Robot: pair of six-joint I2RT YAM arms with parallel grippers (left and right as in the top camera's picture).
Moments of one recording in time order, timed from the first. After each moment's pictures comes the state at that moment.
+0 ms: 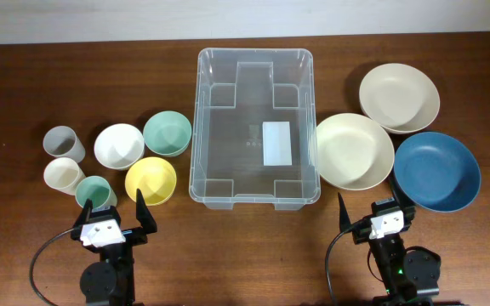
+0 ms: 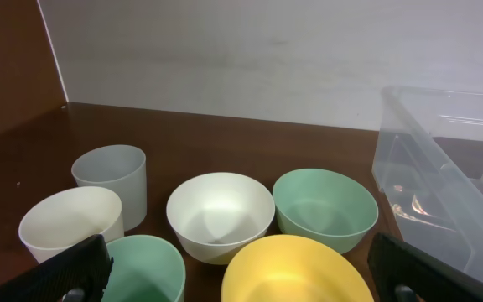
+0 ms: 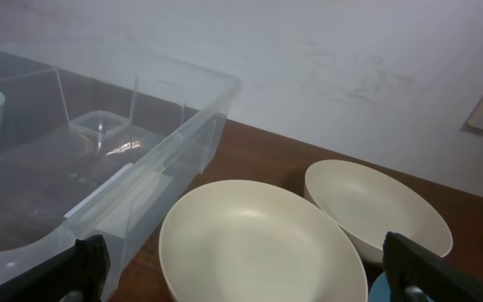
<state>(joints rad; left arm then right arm) 0.08 0.01 0.01 -0.07 -0.09 -0.05 0.05 0.02 0.01 -0.06 -0.13 -0.24</state>
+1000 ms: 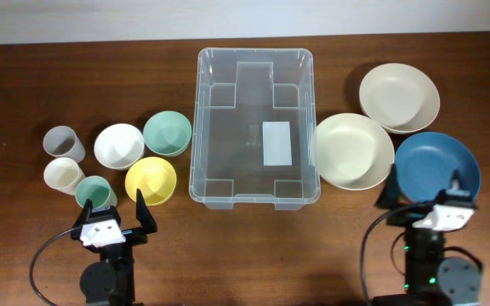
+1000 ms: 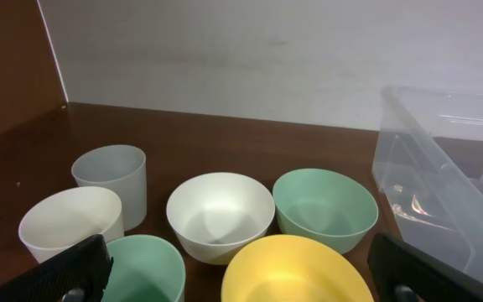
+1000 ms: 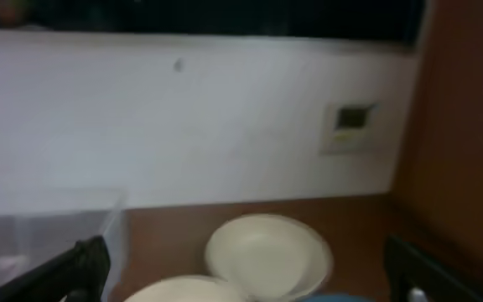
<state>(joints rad) 0.08 0.01 0.01 -0.07 -0.09 -0.05 0.05 0.23 0.40 -0.09 0.24 -0.07</state>
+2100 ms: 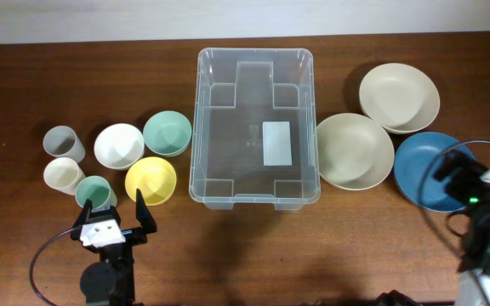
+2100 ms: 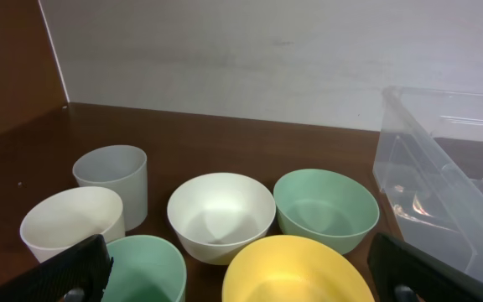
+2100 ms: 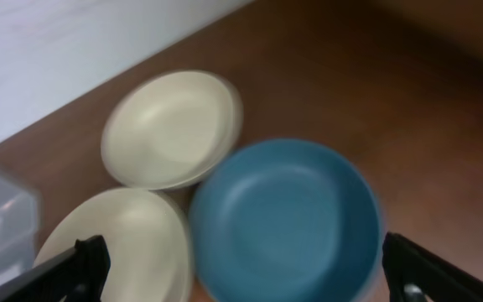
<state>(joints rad) 0.08 0.01 0.01 -0.07 -0.09 -0.05 -0.67 0.90 0.86 -0.58 -0.21 0.15</state>
